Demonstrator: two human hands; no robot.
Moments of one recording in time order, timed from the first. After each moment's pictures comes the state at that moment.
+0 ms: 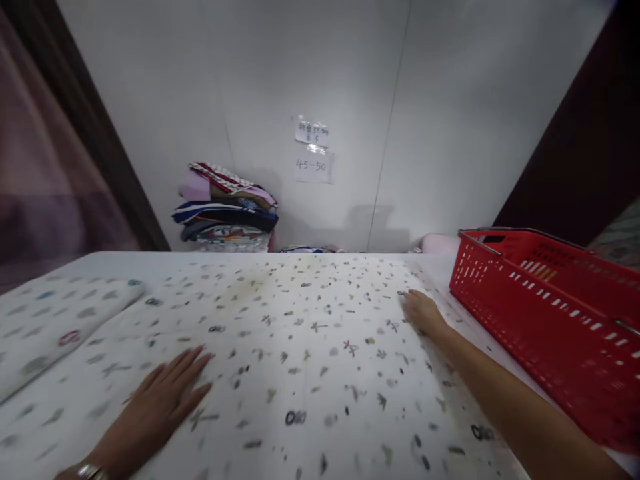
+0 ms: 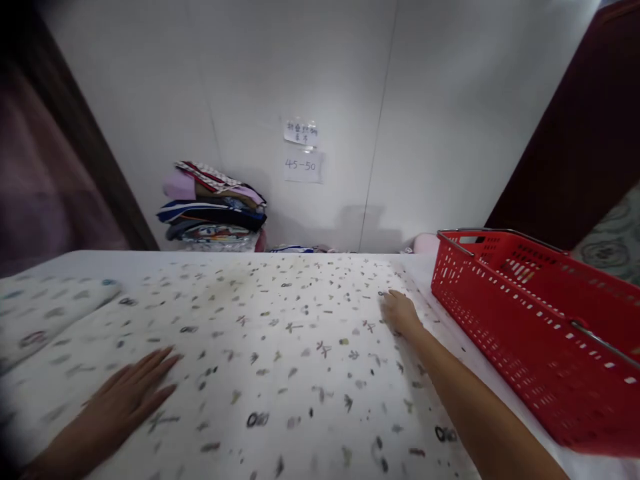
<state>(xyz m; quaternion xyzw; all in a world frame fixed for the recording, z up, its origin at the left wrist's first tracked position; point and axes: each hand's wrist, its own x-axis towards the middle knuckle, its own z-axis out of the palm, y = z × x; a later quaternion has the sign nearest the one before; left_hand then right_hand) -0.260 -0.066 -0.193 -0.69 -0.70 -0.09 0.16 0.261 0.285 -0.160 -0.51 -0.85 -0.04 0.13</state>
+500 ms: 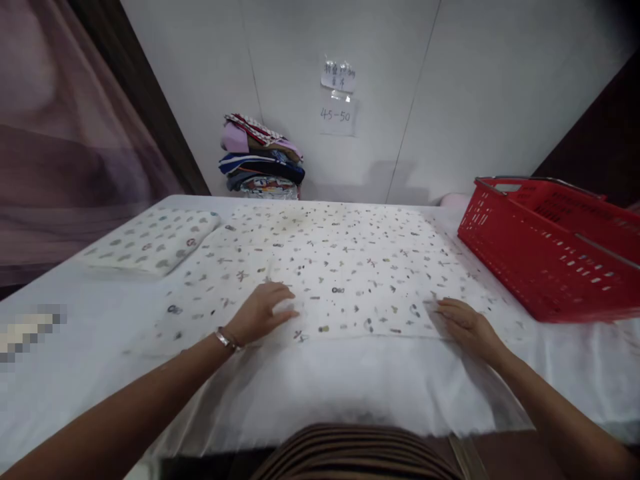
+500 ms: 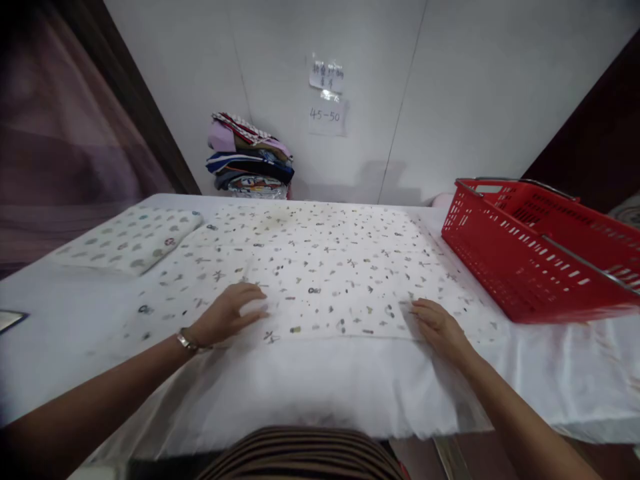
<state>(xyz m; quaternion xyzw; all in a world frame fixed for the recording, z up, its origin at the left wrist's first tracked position) -0.148 -0.134 -0.104 -0.76 -0.61 -0.21 -0.03 0.346 0.021 -0.151 -0.41 -0.87 0.13 0.23</state>
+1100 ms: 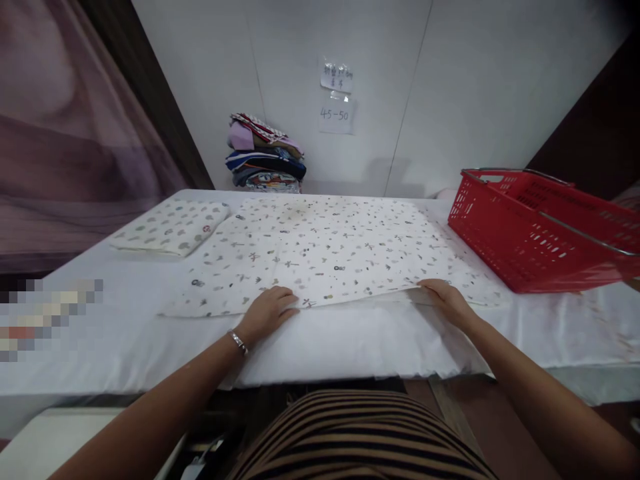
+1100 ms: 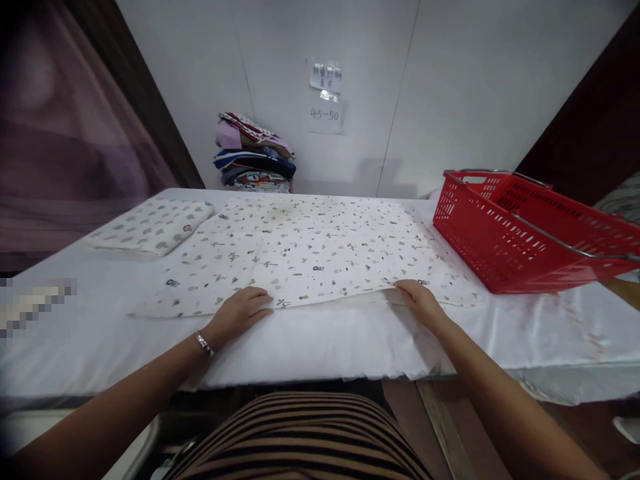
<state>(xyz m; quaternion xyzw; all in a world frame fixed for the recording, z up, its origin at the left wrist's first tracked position) -0.121 -0.195 -0.133 -0.79 -0.59 -0.15 0.04 0.308 -0.018 -0.121 -0.46 -0.86 0.14 0.15</state>
